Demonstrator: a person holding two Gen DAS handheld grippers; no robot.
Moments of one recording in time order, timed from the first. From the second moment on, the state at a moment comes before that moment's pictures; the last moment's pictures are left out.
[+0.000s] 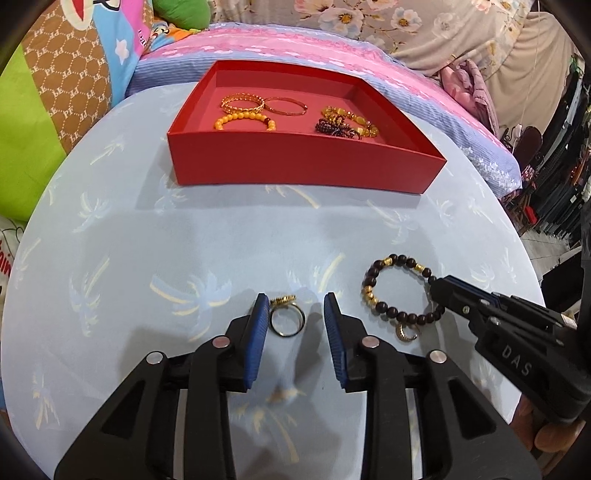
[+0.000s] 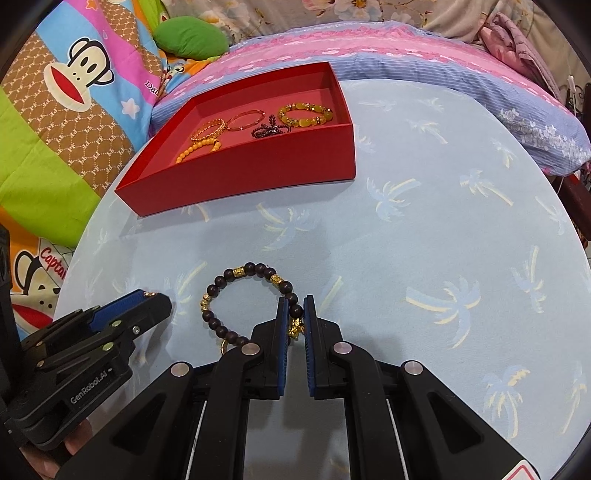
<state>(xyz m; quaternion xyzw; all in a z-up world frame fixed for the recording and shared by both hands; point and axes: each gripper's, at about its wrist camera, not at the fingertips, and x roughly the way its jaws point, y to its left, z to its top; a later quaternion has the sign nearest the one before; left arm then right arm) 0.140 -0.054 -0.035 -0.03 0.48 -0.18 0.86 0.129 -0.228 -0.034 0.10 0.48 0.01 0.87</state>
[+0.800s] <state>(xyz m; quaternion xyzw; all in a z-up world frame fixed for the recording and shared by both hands) 0.142 -0.046 -0.013 -0.04 0.46 -0.18 0.87 0.126 -0.222 0.003 0.10 0.44 0.02 0.89</state>
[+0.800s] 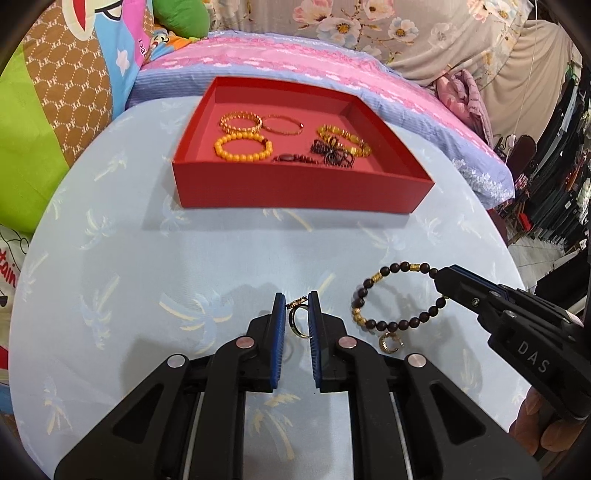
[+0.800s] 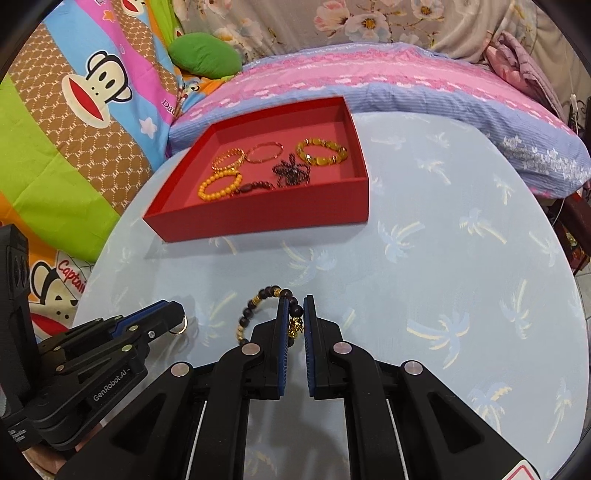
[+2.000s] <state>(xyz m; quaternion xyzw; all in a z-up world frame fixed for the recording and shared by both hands) 0.314 -0.084 0.030 -0.03 0.44 -0.20 0.88 0.309 -0.227 0.054 0.15 0.39 0.05 0.91</state>
